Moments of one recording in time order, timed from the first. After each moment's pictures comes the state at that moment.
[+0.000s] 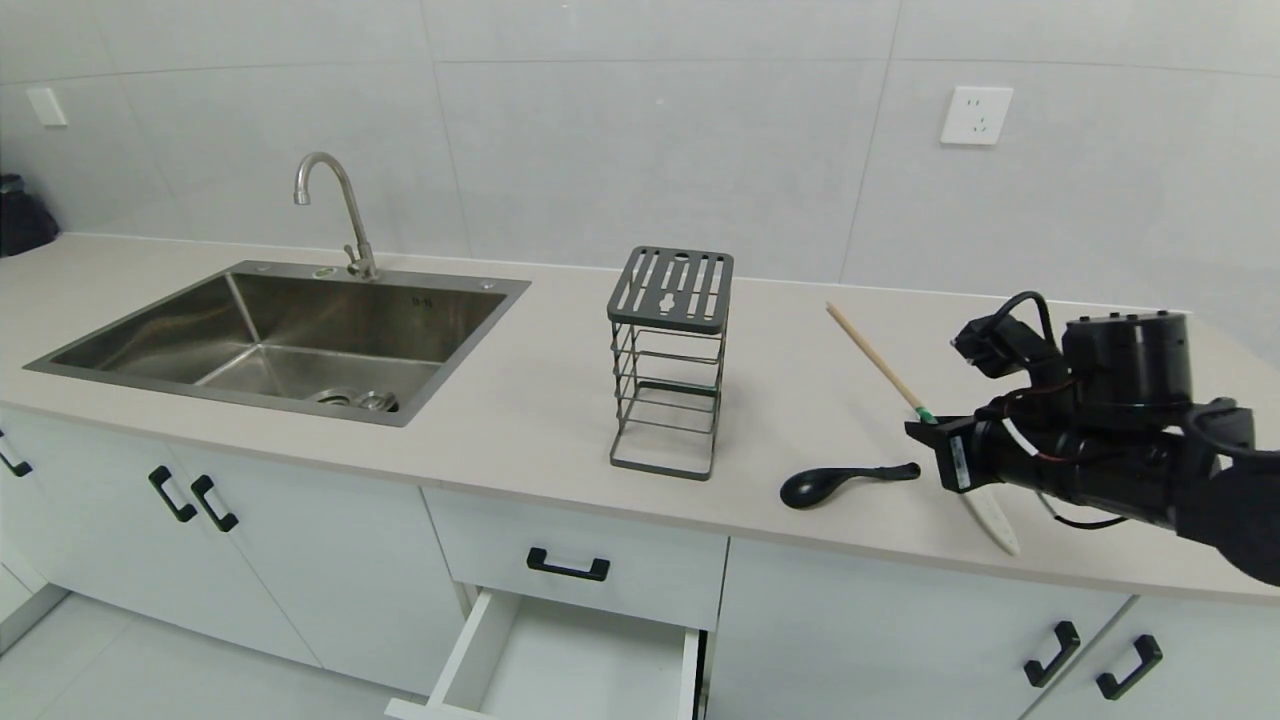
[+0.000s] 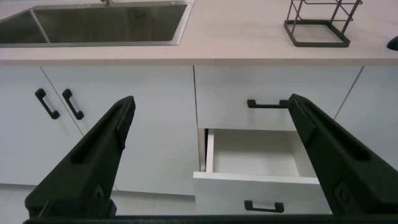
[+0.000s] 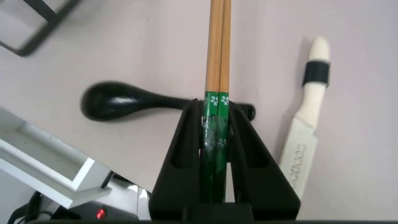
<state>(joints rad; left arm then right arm) 0.00 0.00 0.00 0.00 -0.12 0.05 0.26 1.74 -0.68 -0.52 0.03 -0.11</state>
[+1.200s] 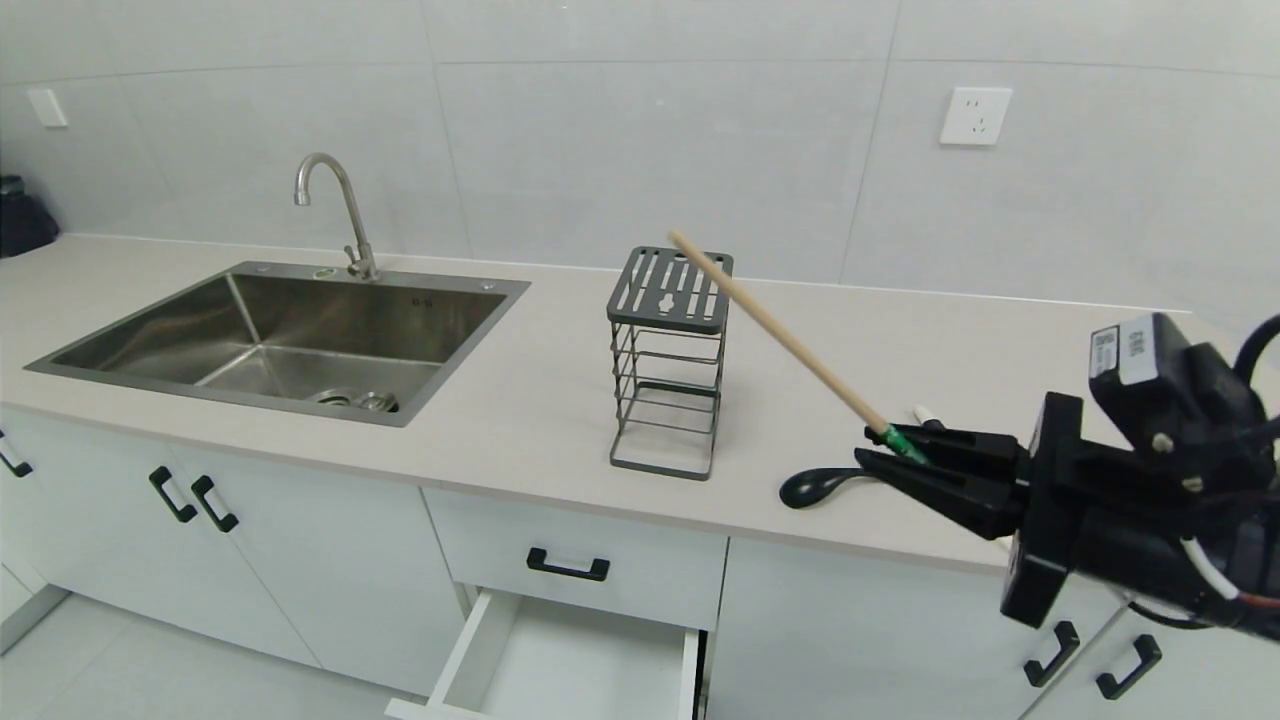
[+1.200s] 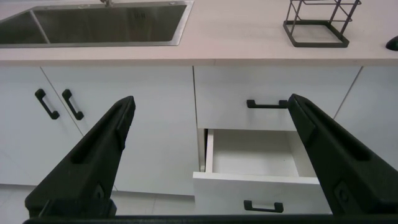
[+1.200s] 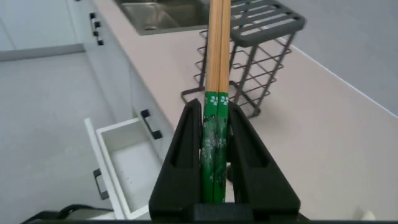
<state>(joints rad) 0.00 0.00 0.00 0.00 -0.12 0.05 0.62 1.38 -0.46 -0.75 0.32 -0.26</state>
